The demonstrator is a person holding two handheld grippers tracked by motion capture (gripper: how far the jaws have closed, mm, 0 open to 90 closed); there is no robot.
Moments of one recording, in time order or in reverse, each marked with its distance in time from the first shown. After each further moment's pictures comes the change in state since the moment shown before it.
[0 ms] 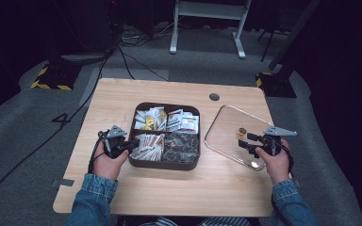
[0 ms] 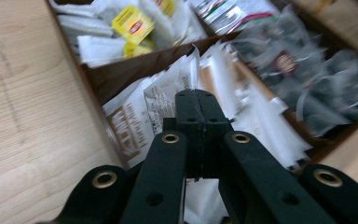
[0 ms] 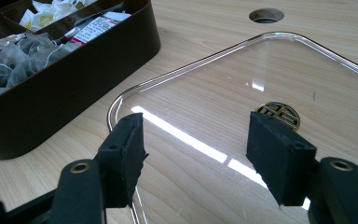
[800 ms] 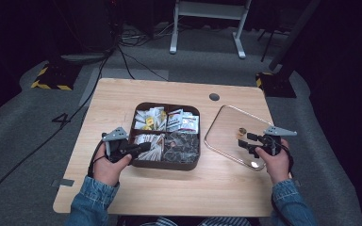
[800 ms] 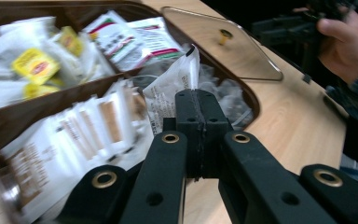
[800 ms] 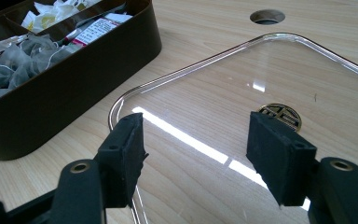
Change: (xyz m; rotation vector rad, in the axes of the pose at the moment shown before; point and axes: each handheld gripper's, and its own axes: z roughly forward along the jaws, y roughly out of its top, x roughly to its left) left arm -0.037 0.009 -0.015 -0.084 -0.253 0.054; right arm 0.000 0.000 -0.001 -0.005 0.003 0.000
